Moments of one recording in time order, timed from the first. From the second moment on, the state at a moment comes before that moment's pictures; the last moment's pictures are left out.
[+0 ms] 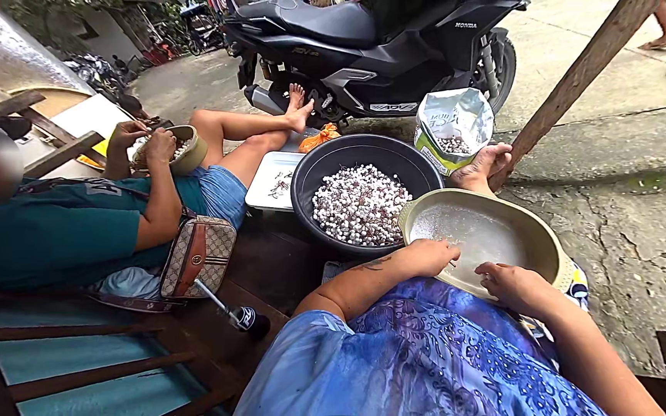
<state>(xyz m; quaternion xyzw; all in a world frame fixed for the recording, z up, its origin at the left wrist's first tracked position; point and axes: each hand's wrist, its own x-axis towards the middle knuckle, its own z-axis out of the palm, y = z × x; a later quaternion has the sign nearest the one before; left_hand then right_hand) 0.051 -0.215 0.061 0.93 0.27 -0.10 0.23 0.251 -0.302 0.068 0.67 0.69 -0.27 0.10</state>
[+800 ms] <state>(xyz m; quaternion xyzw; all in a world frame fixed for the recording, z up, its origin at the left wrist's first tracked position) 0.049 -0.177 0.045 0.86 0.39 0.09 0.31 0.248 -0.269 0.048 0.59 0.75 -0.31 0.02</state>
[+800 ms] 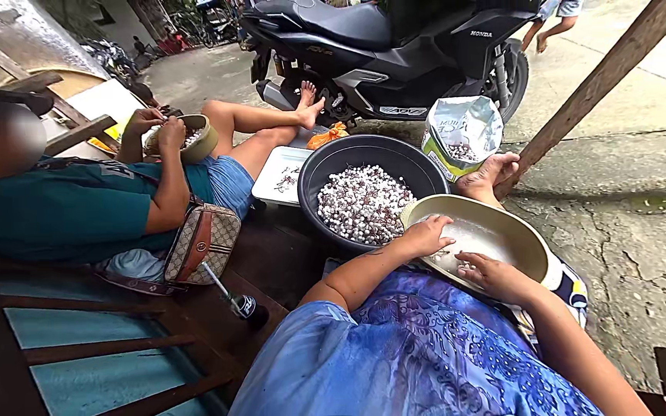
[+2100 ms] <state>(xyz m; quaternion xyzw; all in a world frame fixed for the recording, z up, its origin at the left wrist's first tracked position) -0.116 -0.107 0.031 0.74 0.60 0.10 0.28 0.273 -0.342 0.077 0.57 0.79 -0.21 -0.09</state>
